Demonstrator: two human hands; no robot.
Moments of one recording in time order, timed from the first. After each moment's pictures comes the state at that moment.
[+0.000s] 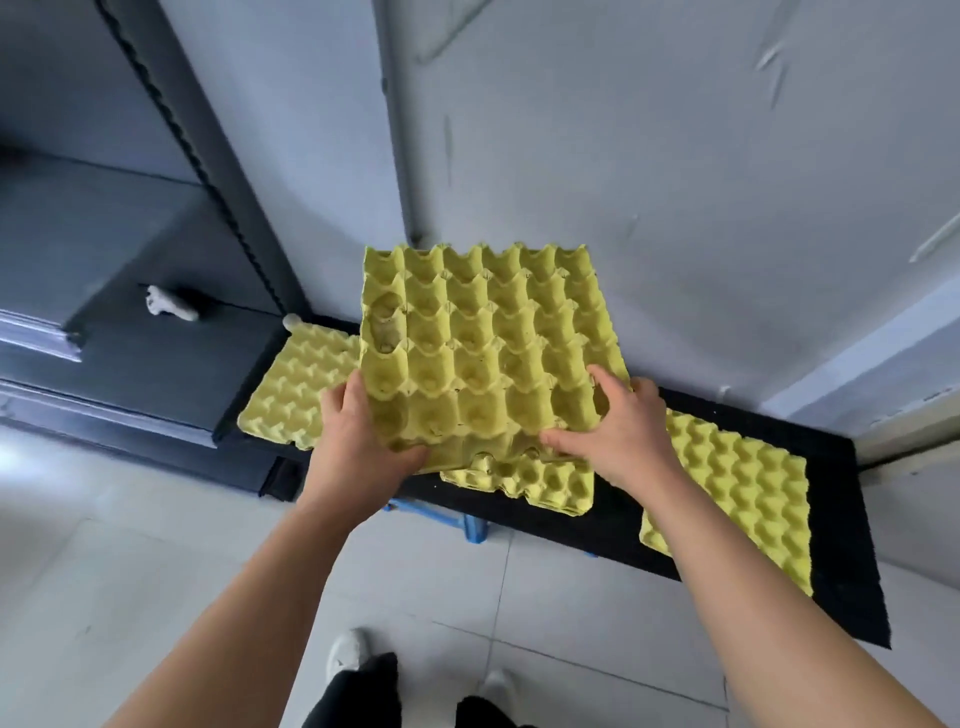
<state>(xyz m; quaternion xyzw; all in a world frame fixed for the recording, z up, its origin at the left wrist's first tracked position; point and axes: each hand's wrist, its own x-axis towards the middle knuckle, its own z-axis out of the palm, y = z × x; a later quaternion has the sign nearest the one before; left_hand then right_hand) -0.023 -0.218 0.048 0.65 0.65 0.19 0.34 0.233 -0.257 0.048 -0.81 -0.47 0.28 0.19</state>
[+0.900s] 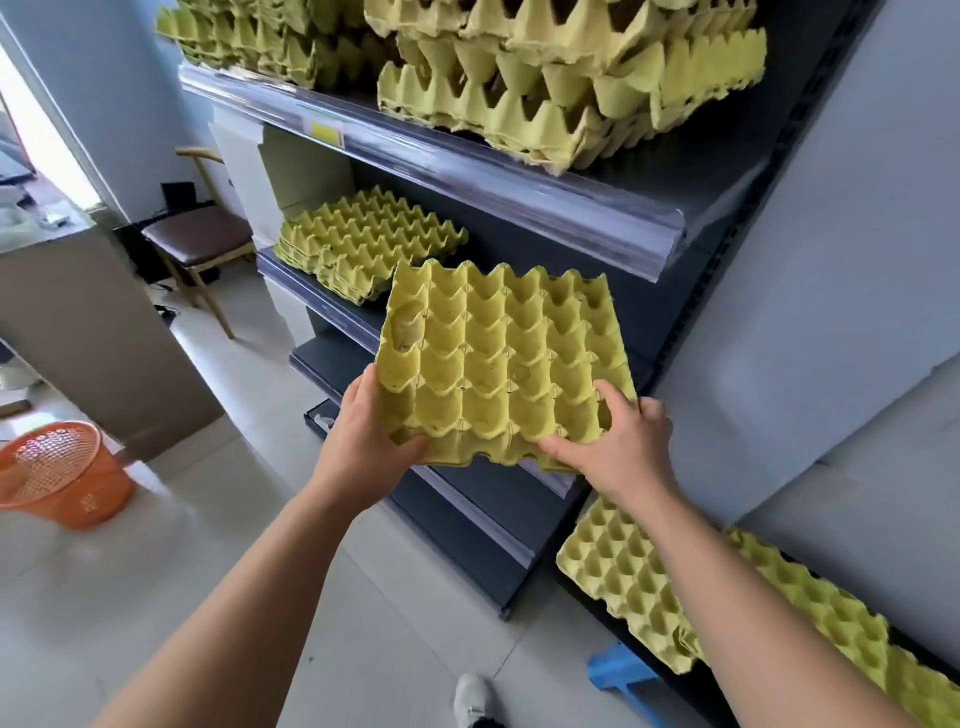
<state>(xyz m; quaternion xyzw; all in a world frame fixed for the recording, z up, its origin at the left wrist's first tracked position) -0.589 -0.089 0.140 0.57 0.69 0.39 0.23 -0.333 -0.033 0.151 -0.68 -0.67 0.24 0.20</state>
